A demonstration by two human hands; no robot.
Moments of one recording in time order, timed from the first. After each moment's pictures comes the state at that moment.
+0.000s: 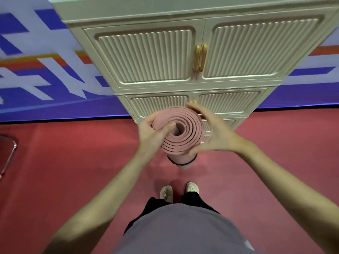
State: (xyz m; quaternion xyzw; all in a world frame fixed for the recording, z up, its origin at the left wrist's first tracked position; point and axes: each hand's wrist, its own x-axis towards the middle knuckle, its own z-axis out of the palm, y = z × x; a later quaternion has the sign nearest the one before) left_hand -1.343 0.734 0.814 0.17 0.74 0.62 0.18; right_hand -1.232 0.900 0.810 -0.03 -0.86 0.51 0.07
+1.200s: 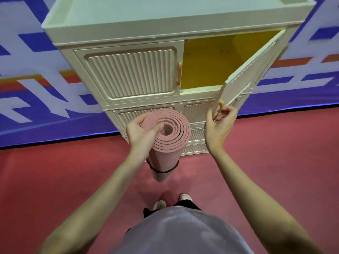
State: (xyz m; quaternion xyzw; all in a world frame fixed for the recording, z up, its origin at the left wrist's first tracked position) left_hand -1.360 0.747 0.823 0.11 0.76 0.62 0.15; right_hand -1.247 0.896 0.781 -0.43 -0.61 0.39 0.54
